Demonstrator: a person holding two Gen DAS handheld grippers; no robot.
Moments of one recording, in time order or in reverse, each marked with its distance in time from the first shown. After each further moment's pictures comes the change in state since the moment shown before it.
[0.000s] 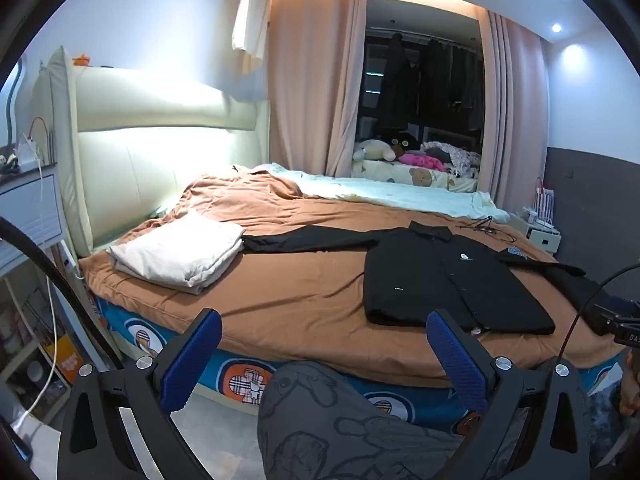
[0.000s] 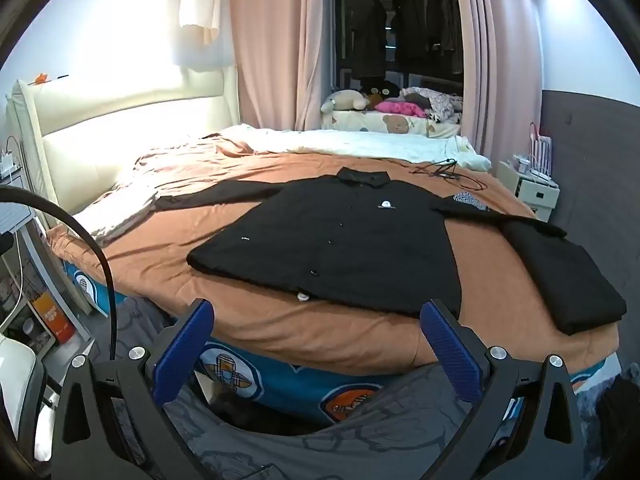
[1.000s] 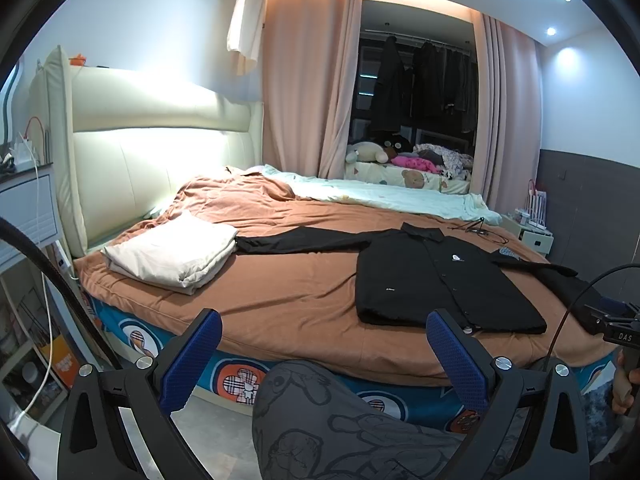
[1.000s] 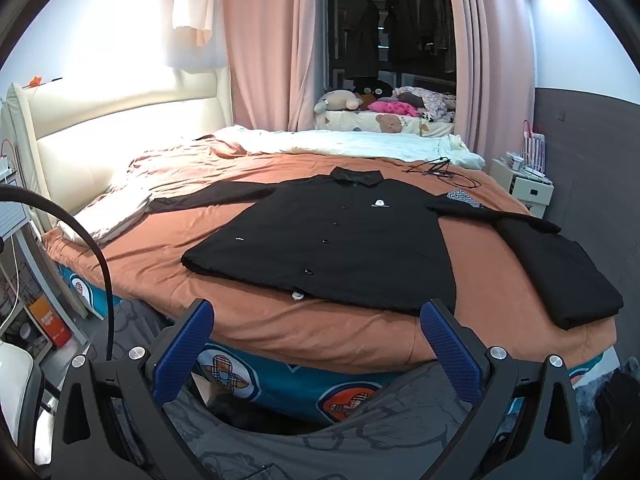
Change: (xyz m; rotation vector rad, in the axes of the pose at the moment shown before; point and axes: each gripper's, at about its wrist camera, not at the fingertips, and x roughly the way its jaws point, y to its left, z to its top) left arm -0.014 -0.001 0.003 0.003 -0.005 -0.021; right arm -0.003 0.003 0.001 0.021 0.006 -0.010
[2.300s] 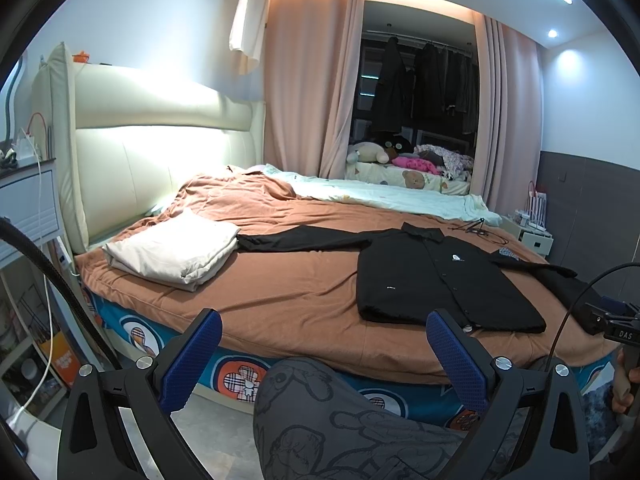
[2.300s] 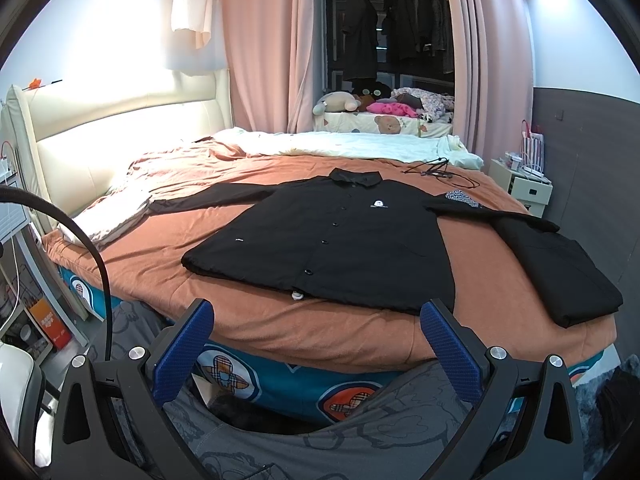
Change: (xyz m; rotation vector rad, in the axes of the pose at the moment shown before) left arm 0.001 0.000 -0.001 -0.004 0.002 -0.004; right arm -0.002 -0.003 -0.003 0.004 -0.008 -0.005
